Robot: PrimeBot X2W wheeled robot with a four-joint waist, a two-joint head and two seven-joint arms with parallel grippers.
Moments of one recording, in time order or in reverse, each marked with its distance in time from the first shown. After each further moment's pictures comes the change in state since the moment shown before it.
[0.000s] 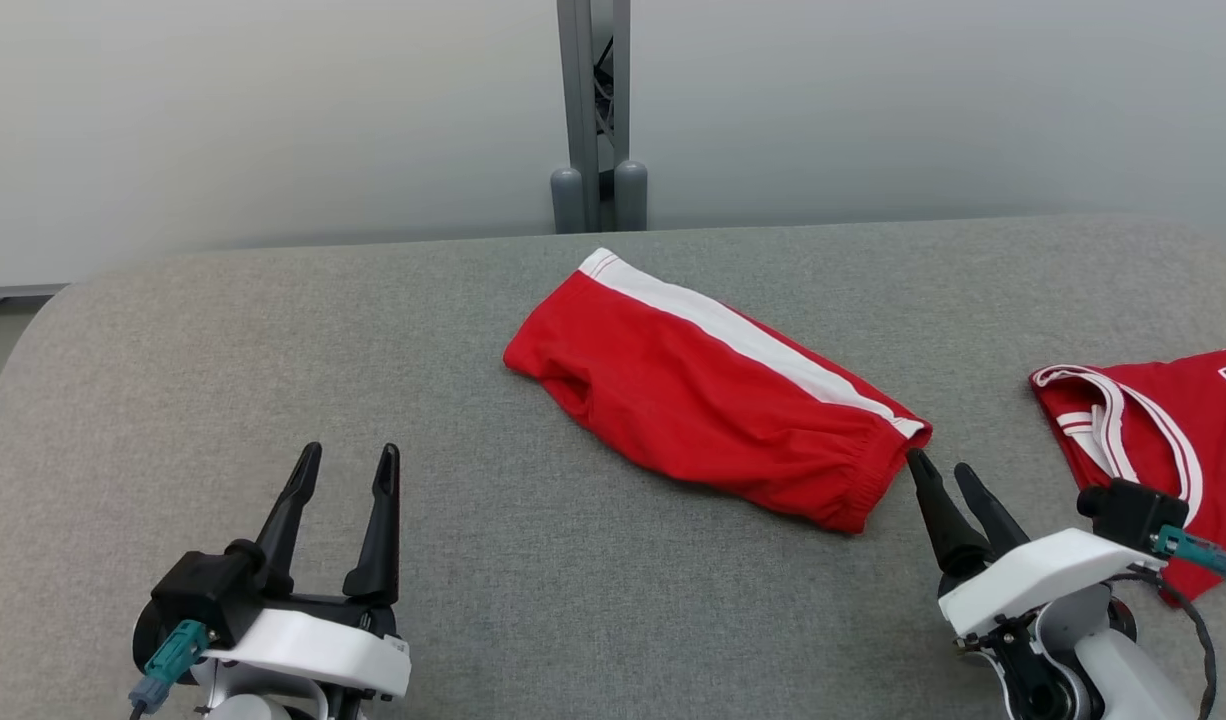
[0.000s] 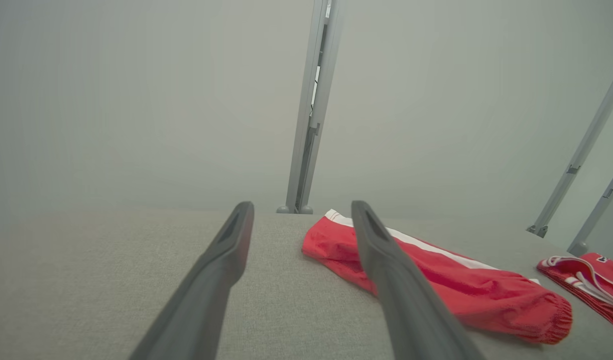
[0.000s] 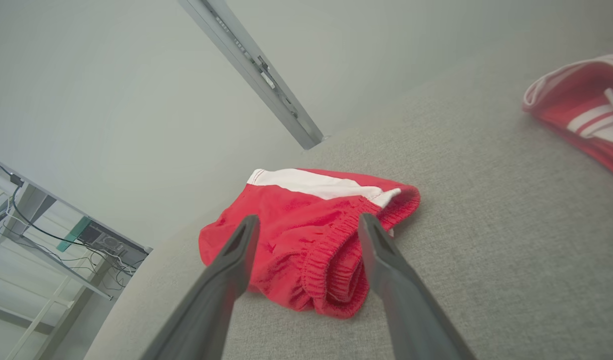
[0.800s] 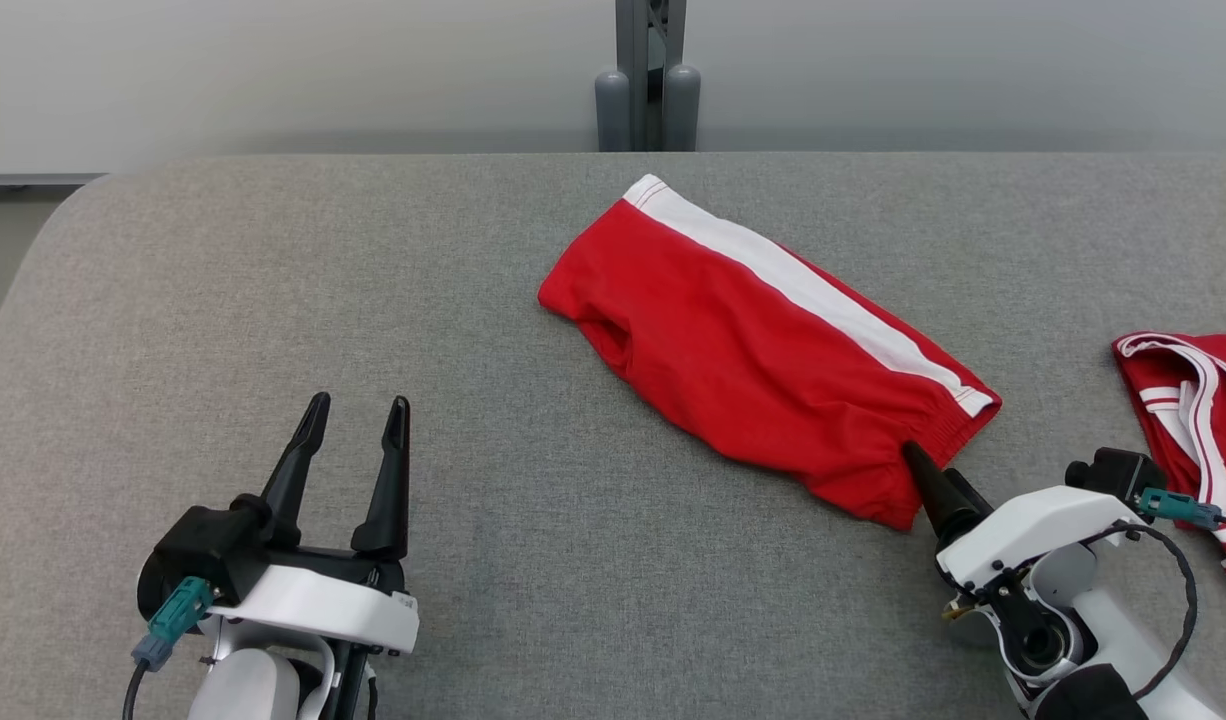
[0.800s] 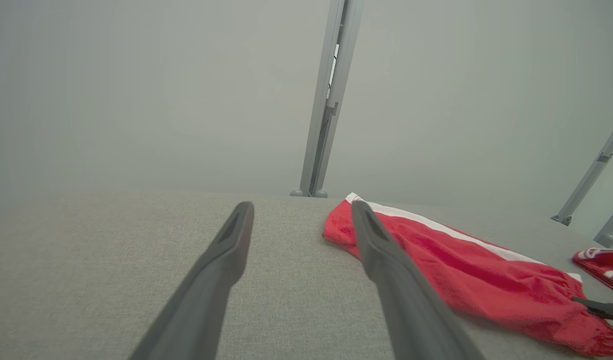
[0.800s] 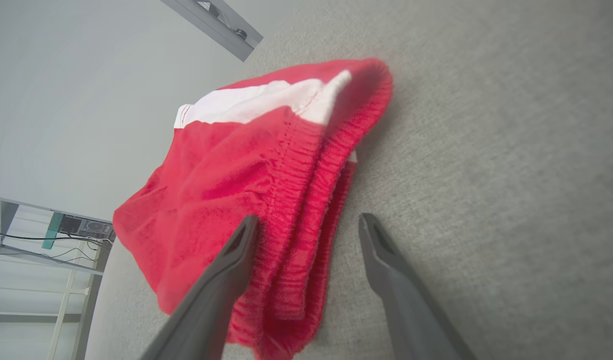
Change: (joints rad) left arm -0.063 0.000 -0.023 0.002 0.003 -0.002 0.000; right arm -0.176 0.024 0.002 0.296 0.187 0.000 0.136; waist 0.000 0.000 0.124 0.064
